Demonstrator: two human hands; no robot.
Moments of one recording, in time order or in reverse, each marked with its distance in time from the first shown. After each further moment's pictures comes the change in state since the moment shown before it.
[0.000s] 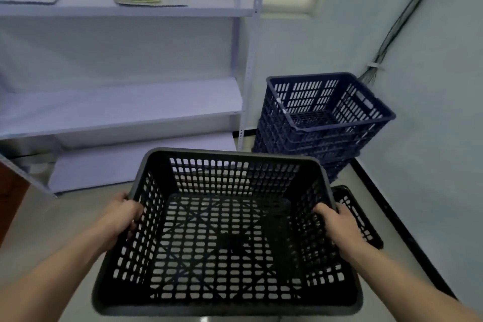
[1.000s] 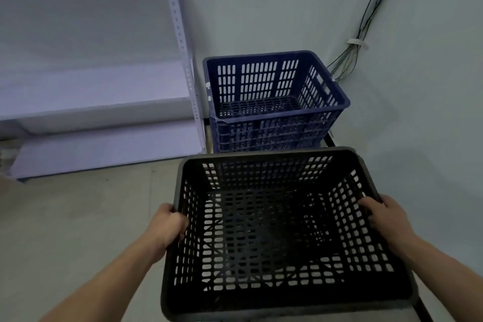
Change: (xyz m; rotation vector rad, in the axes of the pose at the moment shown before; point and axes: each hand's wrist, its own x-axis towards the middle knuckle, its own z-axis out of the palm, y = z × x) left_hand -0.104 0.076 0.373 -0.051 -0.127 -0.139; right_hand 0.252 0.042 -0.304 -0.146 0.101 -0.097
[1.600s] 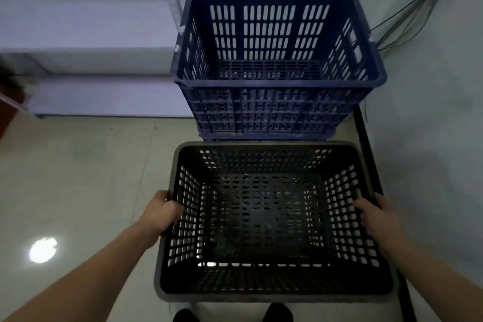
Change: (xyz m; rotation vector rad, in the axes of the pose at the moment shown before) left_hand 0.074 -0.014 0.160 -0.006 0.163 -0.193; right_hand 0.214 0.064 0.026 -0.015 -0.217 0.093
